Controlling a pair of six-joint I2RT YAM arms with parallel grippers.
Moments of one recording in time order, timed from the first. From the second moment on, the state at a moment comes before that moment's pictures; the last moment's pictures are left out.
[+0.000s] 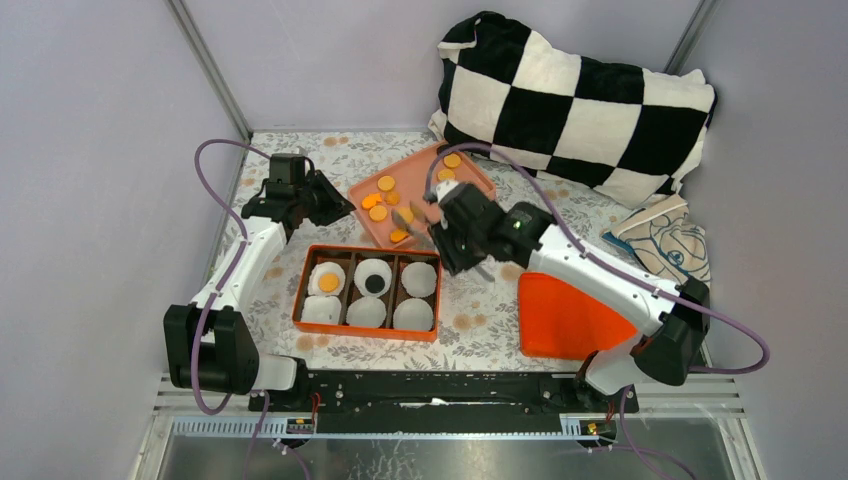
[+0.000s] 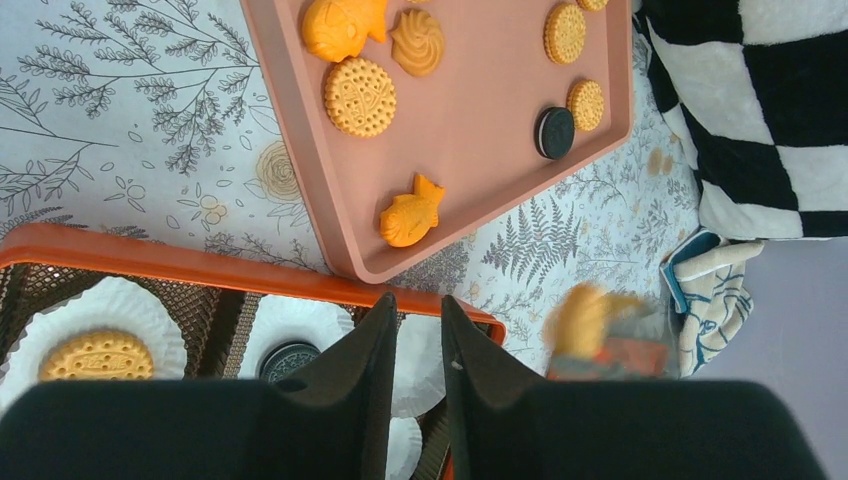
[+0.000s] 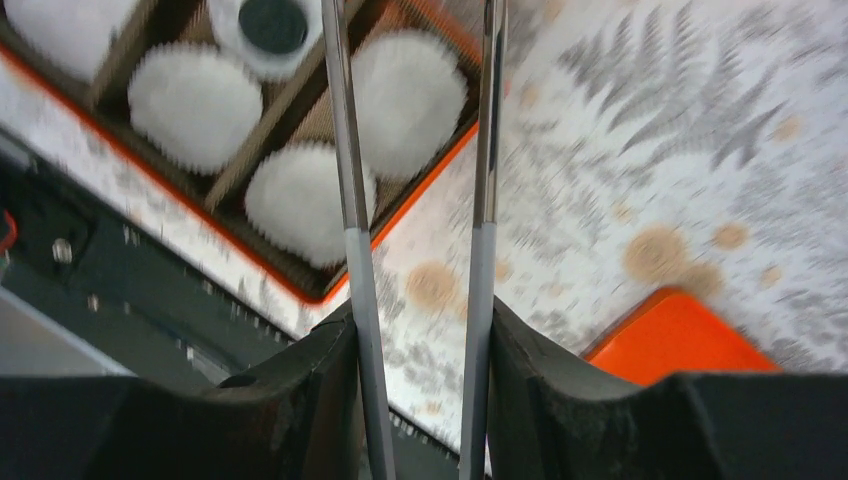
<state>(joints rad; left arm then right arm) -0.08 1.36 1.09 -0.47 0.28 -0.72 0.88 1.51 1.48 -0.88 0.09 0.24</state>
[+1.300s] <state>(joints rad) -0.08 1.34 1.09 -0.46 0.31 -0.72 1.01 1.47 1.30 -0.94 0.14 0.36</state>
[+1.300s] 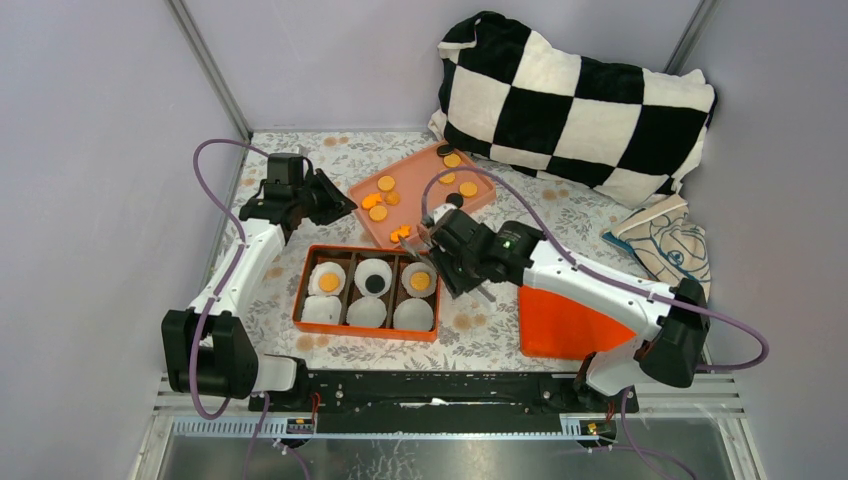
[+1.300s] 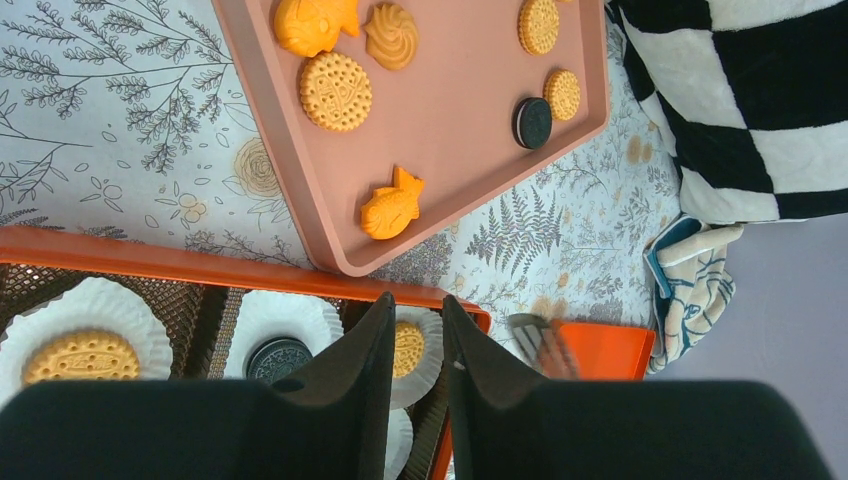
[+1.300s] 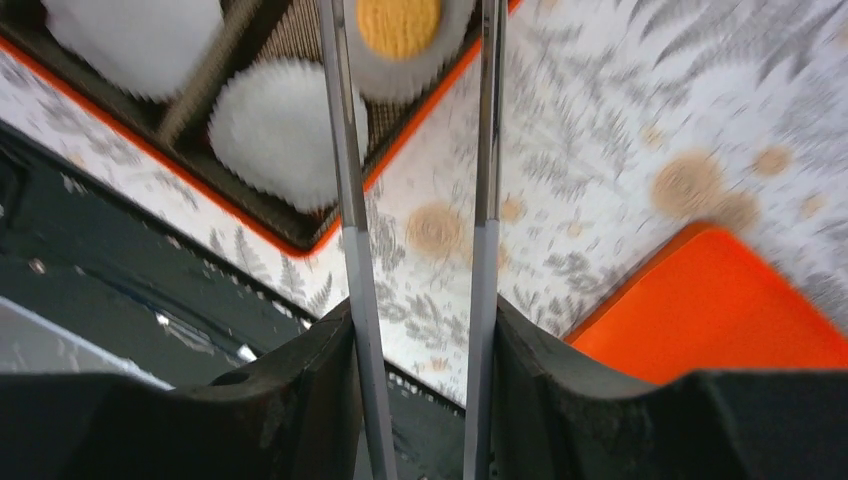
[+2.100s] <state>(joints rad) -0.08 1.38 1.09 -0.45 0.32 -0.72 0.61 1.96 1.67 -0.79 0.16 0.22</state>
